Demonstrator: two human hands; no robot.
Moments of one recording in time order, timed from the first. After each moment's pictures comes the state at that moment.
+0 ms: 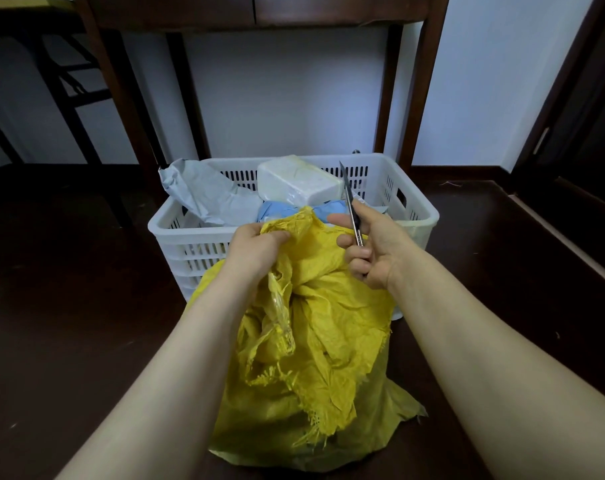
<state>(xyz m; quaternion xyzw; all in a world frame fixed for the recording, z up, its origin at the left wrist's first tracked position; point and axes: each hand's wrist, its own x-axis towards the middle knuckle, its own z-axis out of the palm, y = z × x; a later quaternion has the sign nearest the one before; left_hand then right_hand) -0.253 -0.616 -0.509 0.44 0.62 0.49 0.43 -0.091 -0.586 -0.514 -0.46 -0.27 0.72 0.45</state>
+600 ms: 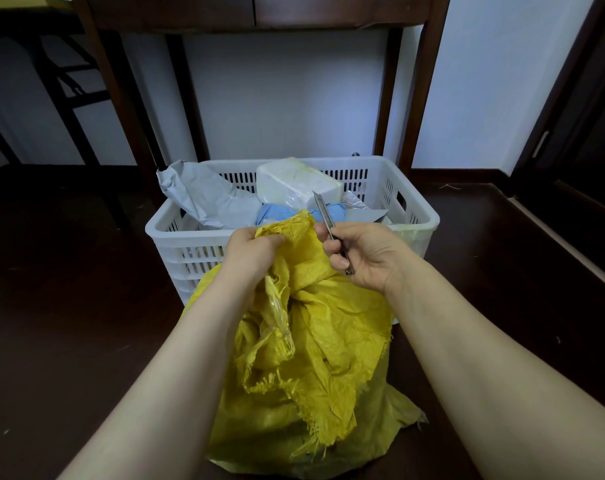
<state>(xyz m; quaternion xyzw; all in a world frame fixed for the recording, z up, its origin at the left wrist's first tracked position) -0.255 -0.613 -0.510 0.43 0.62 0.50 0.43 -0.104 -0.587 -0.515 -0.37 -0.30 0.74 0.47</state>
